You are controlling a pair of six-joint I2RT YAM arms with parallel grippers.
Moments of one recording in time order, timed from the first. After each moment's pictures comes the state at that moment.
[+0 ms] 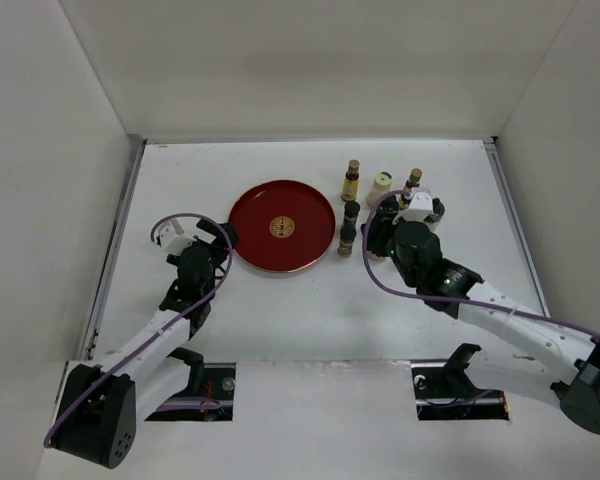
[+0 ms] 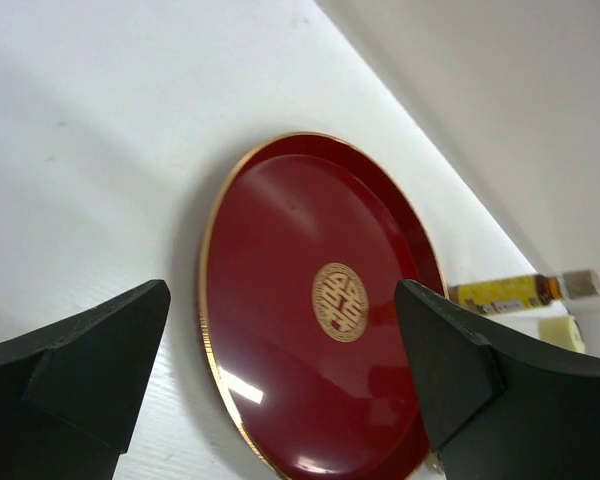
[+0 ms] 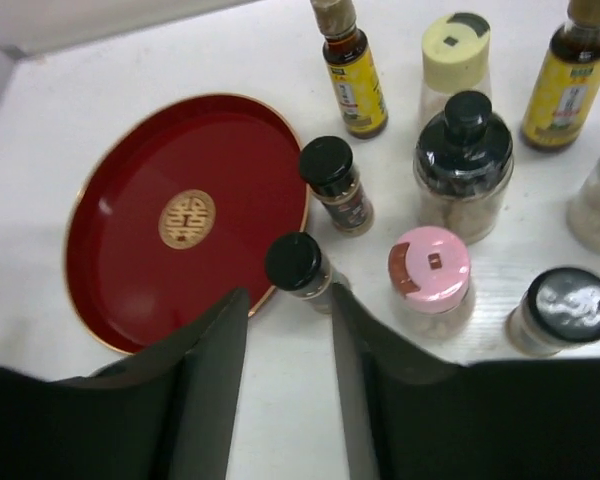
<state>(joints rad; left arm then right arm) -0.33 0.93 0.28 0.43 -0.45 -0.87 0.77 1.00 0.72 -0.02 0.52 0.51</state>
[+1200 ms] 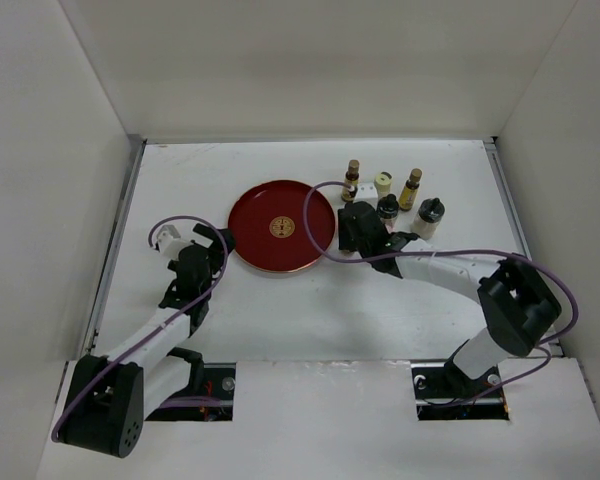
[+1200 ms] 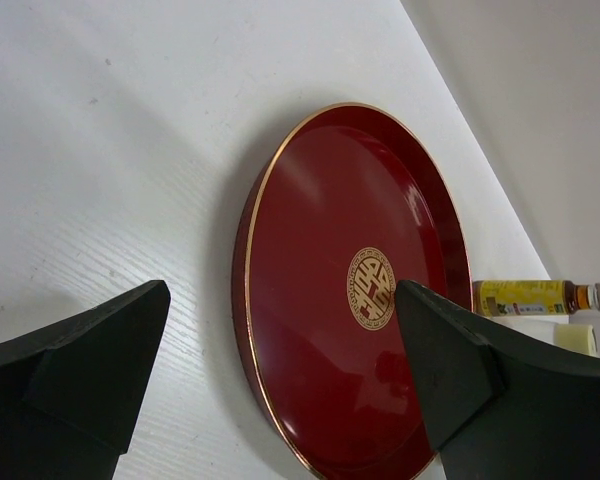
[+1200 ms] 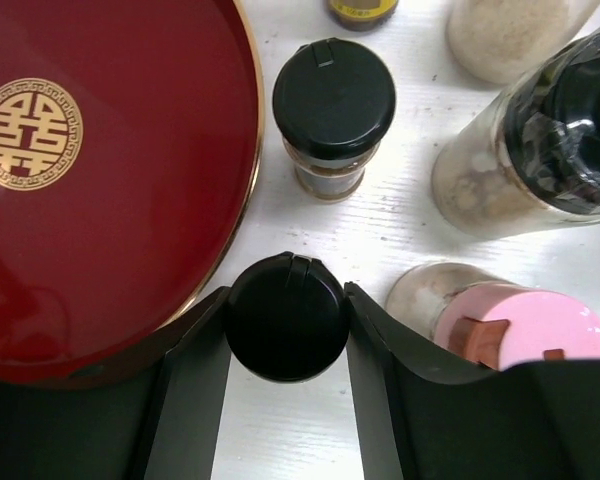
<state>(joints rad) -0.23 0.99 0.25 0.39 -0.35 -0.98 0.72 1.57 0.95 -0.06 0.45 0.40</state>
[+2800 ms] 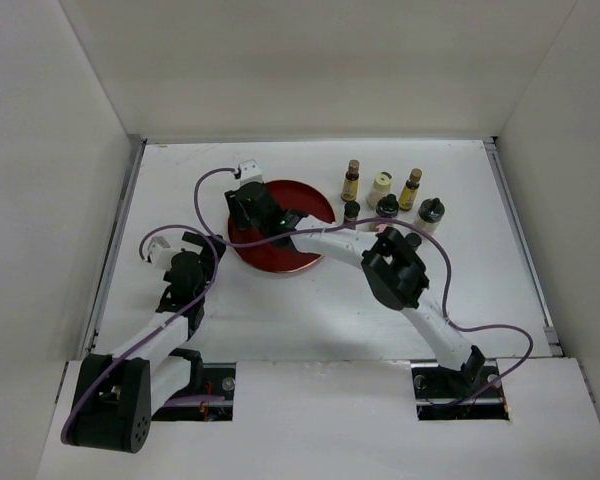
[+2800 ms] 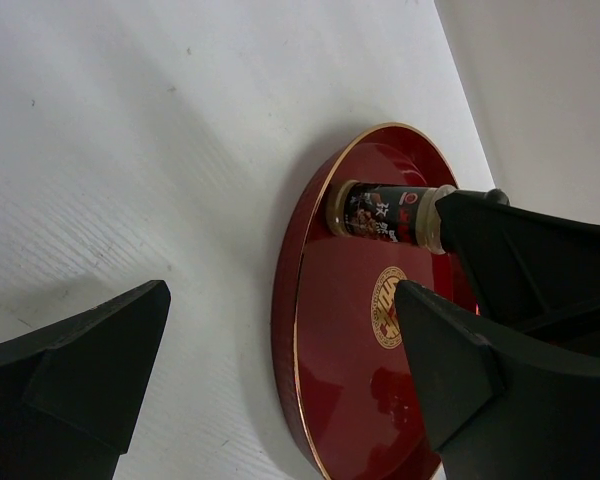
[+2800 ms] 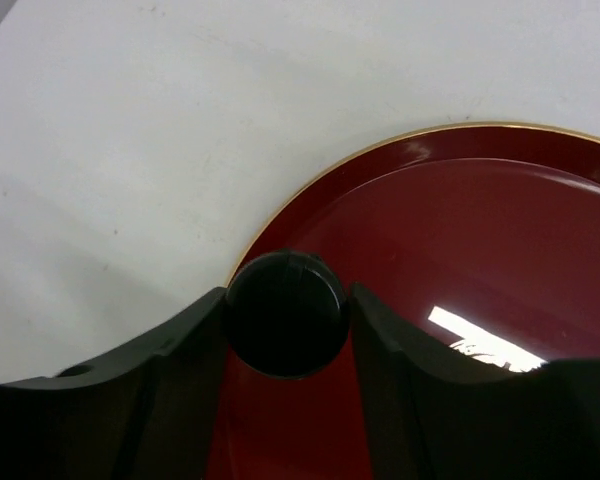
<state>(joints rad) -0.13 1.01 0.18 0.43 -0.29 -1.08 0.94 2.38 1.99 -0.04 0.36 0.30</state>
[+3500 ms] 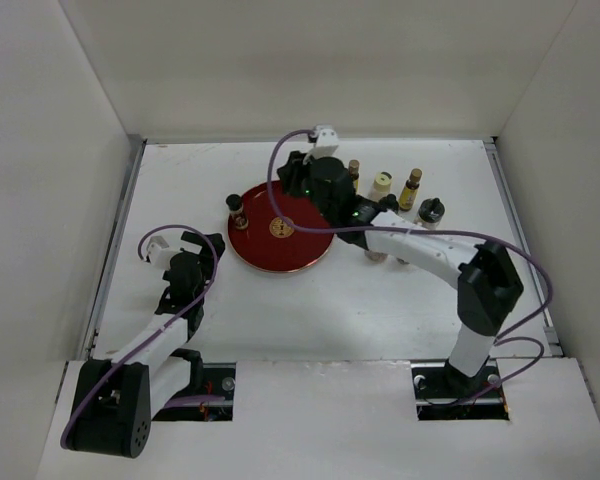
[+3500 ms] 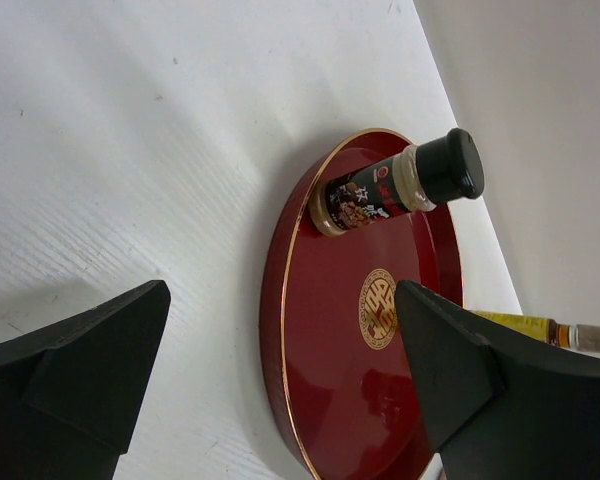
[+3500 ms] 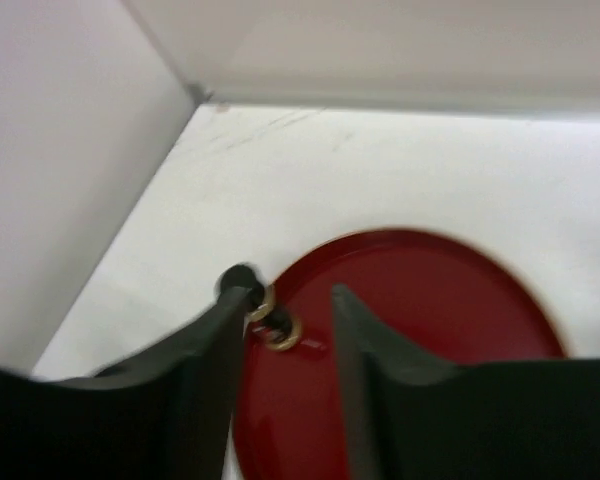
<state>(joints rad) -0.13 0.98 0.18 0.44 -0.29 -1.08 0.84 1.81 1.48 0.20 0.34 0.39</state>
